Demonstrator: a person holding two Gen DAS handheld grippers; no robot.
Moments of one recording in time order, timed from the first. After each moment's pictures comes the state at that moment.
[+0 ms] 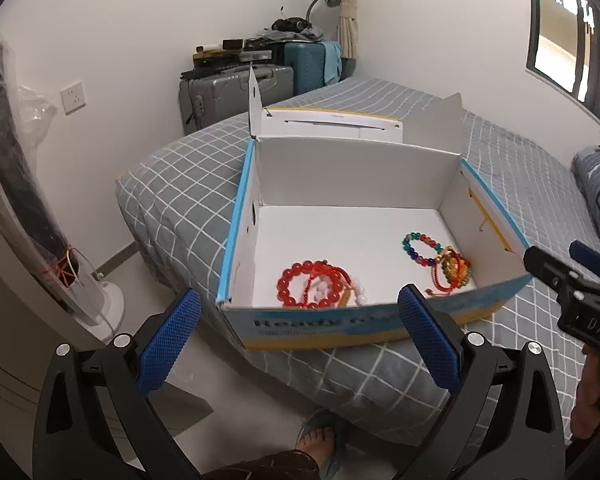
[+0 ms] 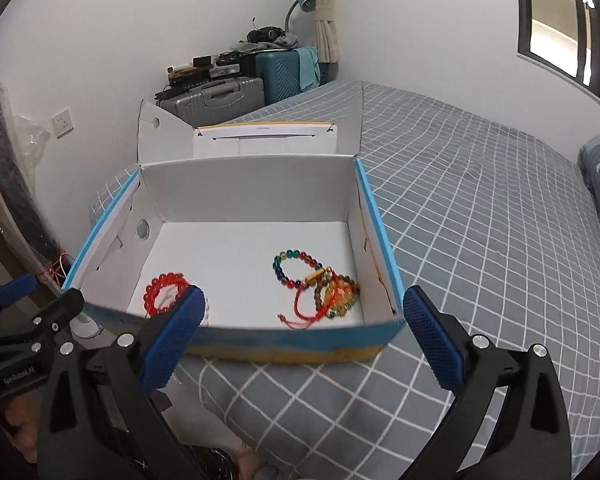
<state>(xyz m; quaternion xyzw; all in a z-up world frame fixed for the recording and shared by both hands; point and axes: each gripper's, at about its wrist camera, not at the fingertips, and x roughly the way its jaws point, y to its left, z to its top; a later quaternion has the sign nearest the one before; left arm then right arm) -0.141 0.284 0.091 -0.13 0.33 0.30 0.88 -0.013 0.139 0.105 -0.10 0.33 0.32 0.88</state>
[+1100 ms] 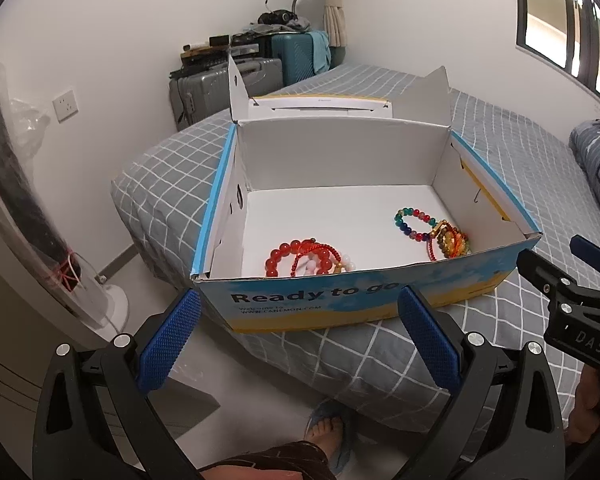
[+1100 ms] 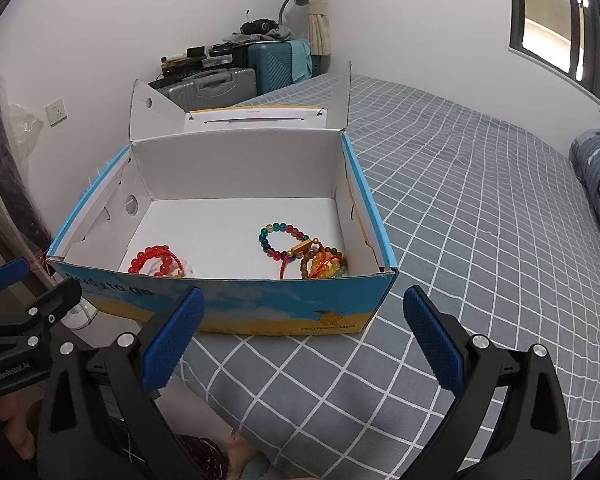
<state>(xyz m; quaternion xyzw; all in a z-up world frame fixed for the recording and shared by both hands) -0.137 0.266 0.077 -0.10 0.35 0.29 0.88 -0.020 0.129 0.082 -0.12 0.33 0.30 0.89</state>
